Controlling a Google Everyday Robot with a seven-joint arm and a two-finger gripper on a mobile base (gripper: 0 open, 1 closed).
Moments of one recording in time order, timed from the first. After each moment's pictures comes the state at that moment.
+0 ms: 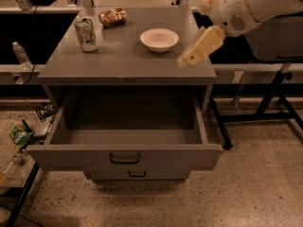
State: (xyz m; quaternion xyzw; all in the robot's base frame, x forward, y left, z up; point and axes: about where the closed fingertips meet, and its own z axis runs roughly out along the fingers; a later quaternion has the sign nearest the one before) arm 0.586 -0.100 1.002 -0.57 0.71 0.11 0.41
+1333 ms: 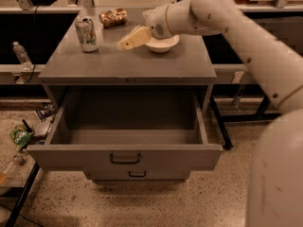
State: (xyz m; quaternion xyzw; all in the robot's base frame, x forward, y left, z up) arm 0.756 0.049 0.940 -0.48 0.67 0.25 0.50
